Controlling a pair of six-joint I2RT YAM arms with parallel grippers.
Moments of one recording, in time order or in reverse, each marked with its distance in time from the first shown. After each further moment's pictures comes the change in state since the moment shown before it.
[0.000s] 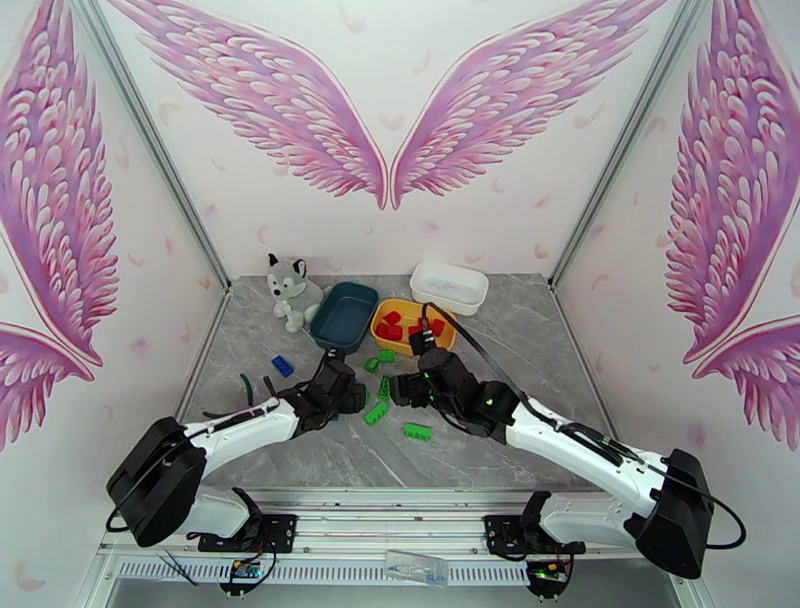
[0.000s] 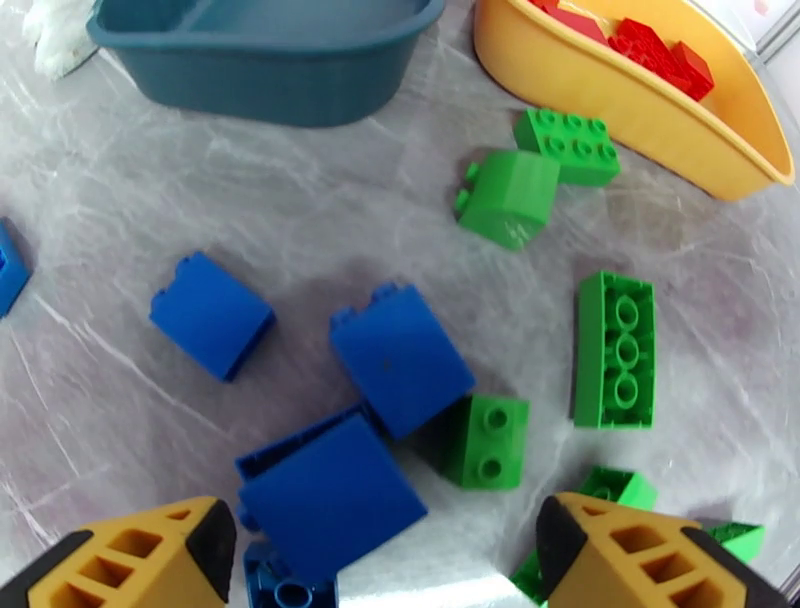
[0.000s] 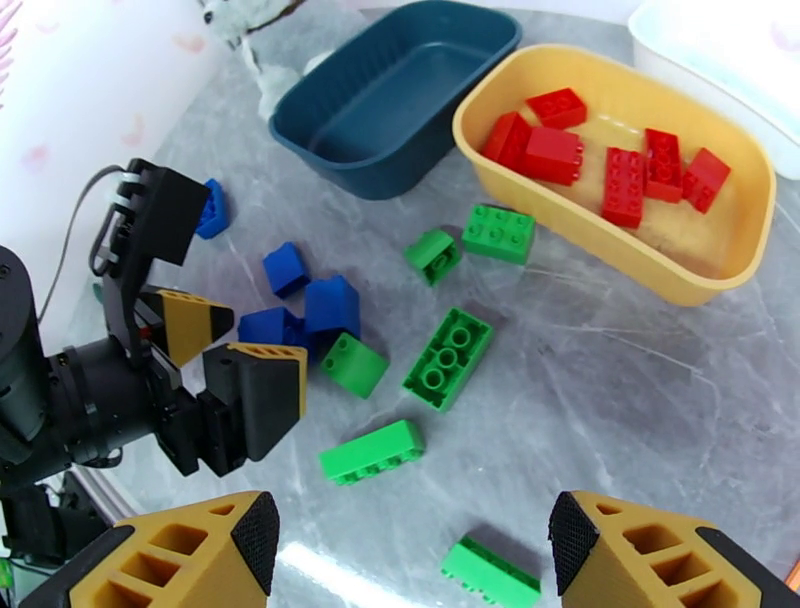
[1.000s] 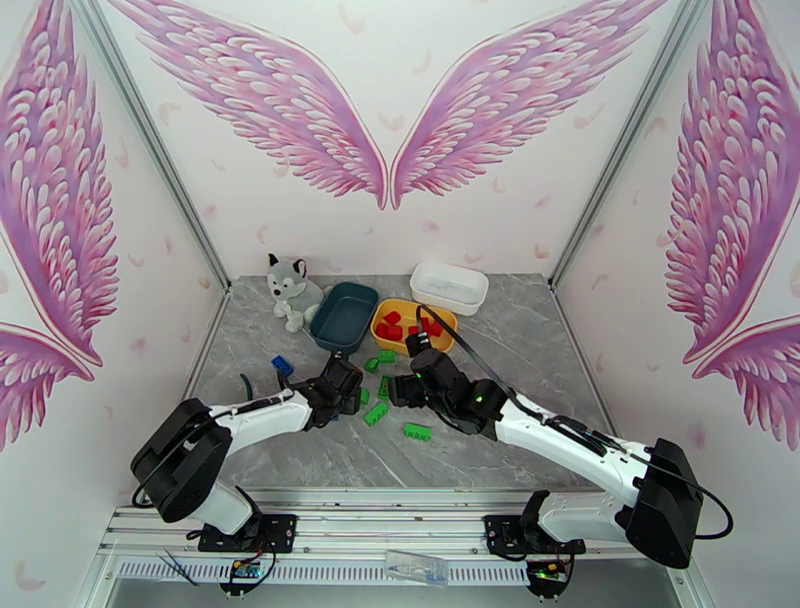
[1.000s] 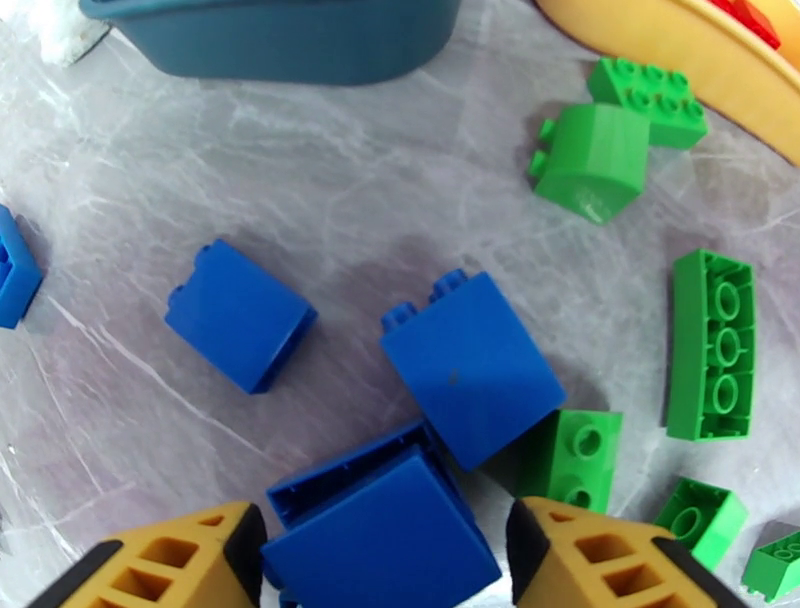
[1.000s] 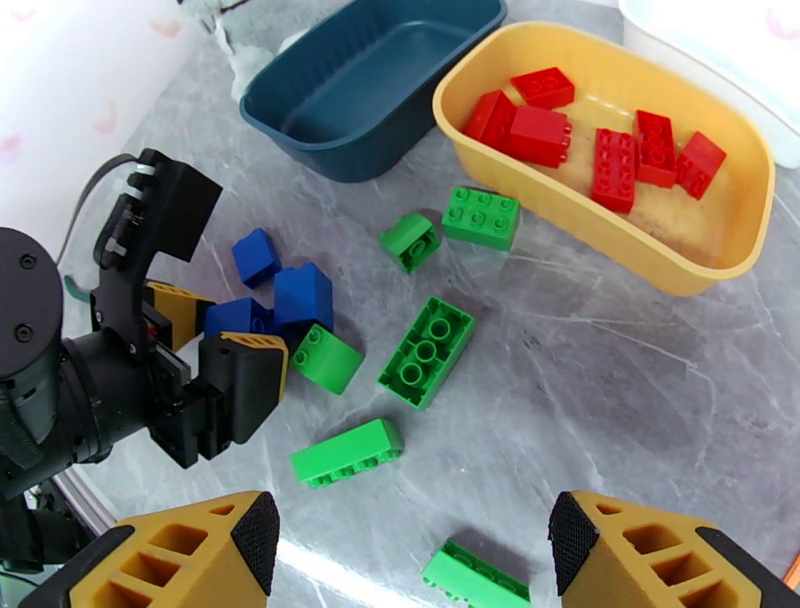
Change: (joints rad) left arm 0.000 0.122 0.034 -0.042 -0.041 0.048; right arm 0.000 0.044 0.000 0.007 0.013 -0.004
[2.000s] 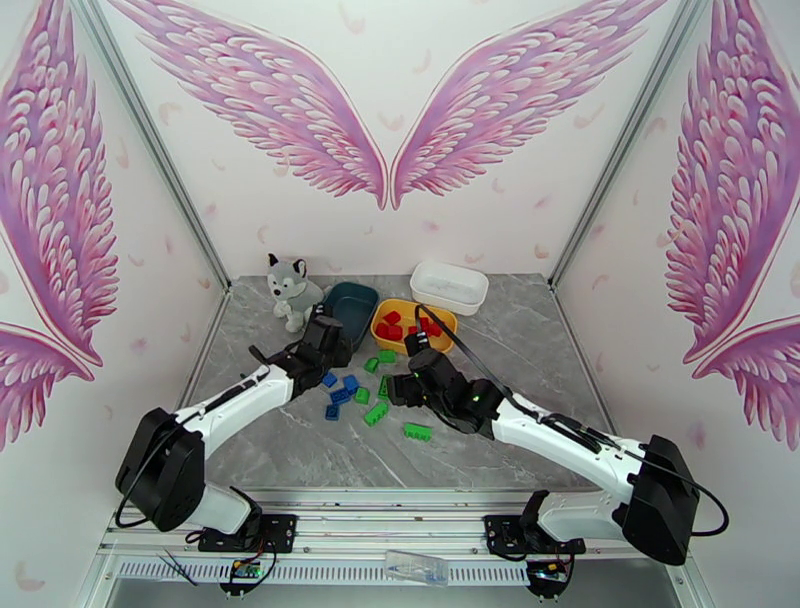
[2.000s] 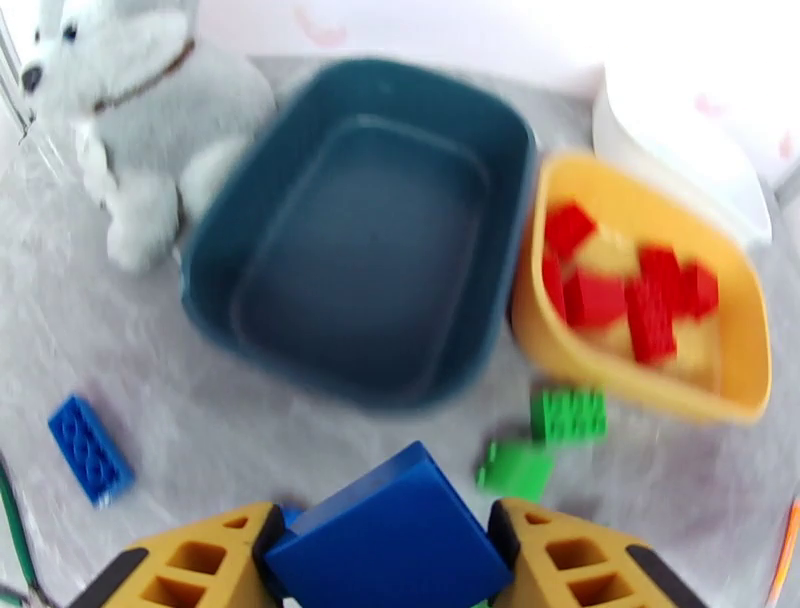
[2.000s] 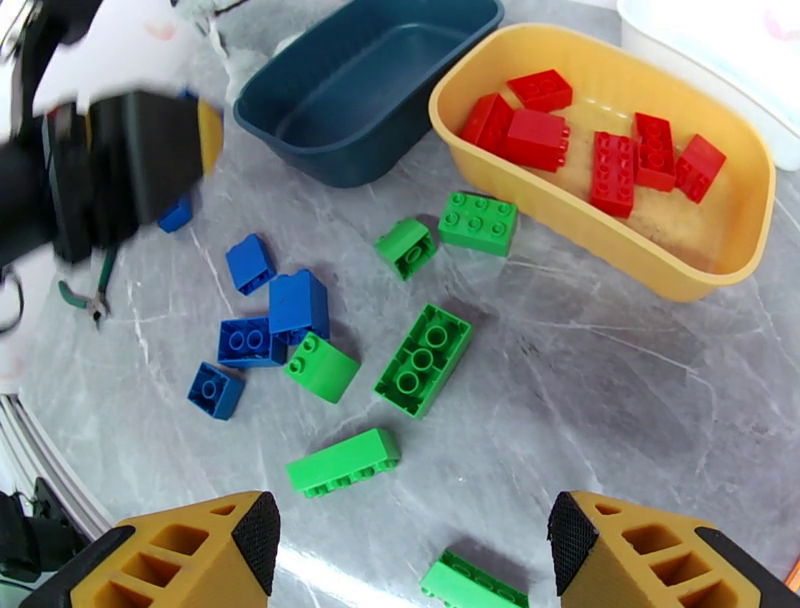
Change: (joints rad) left arm 0.208 -0.002 0.301 0.034 0.047 0.059; right arm 0.000 0.019 -0.002 0.023 0.014 0.000
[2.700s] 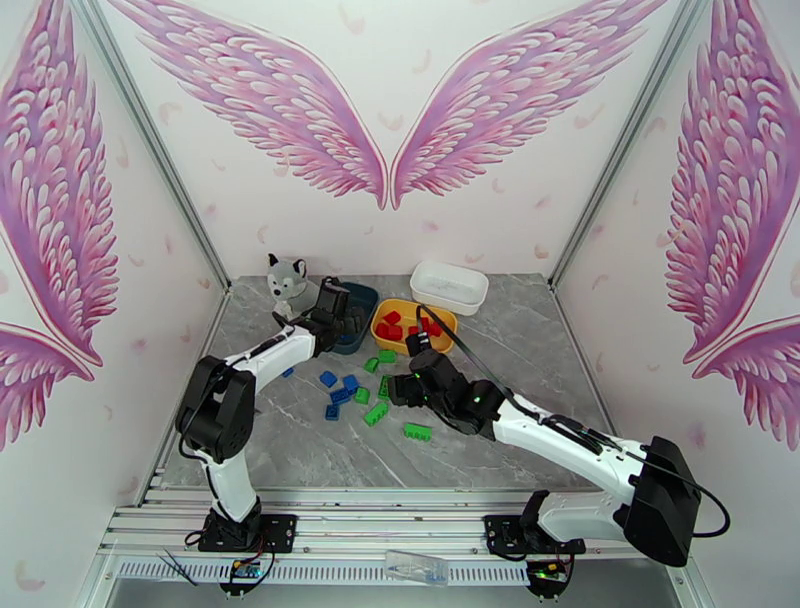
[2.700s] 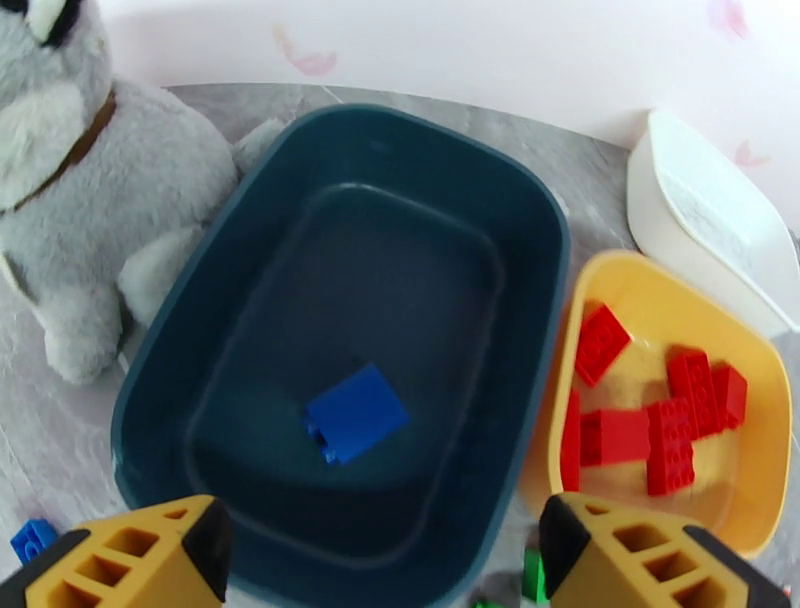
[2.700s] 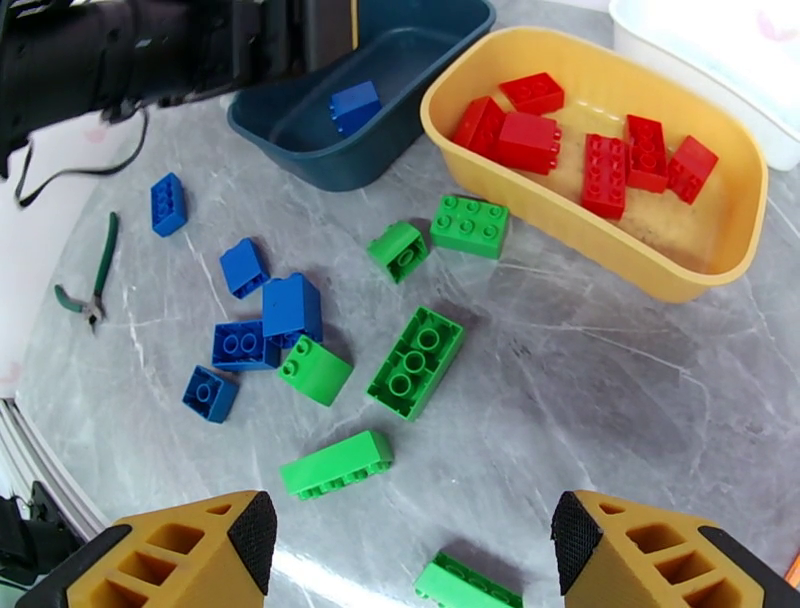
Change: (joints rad) left arm 0.042 0.225 0.189 0.012 0.044 0.021; right arm -0.005 0.005 -0.010 0.020 0.013 -0.001
